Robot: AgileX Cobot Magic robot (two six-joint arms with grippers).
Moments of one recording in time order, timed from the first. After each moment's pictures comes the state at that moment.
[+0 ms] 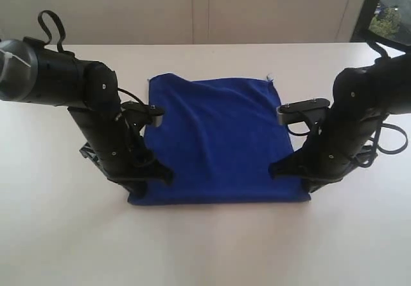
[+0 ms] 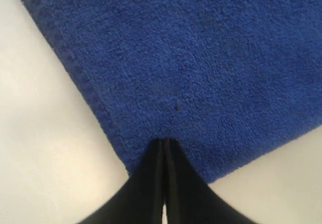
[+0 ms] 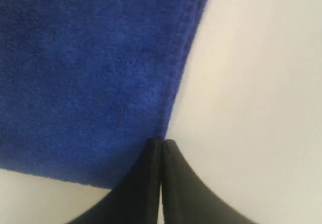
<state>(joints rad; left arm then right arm) -0.57 1.89 -1.13 -0.23 0.76 0.11 0.32 1.79 -0.93 0.05 0.63 0.02</state>
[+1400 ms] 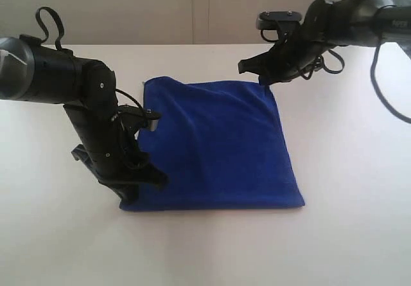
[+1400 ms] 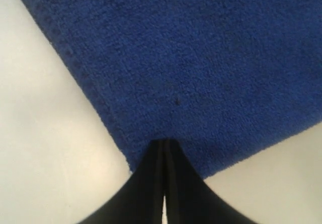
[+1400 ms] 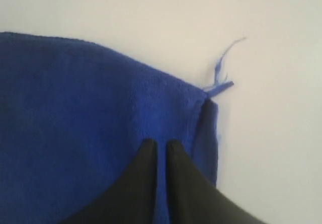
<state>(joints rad) -0.57 1.88 -1.13 -0.20 0.82 0.09 0.23 2.22 -1.69 0.28 0.53 -0.18</state>
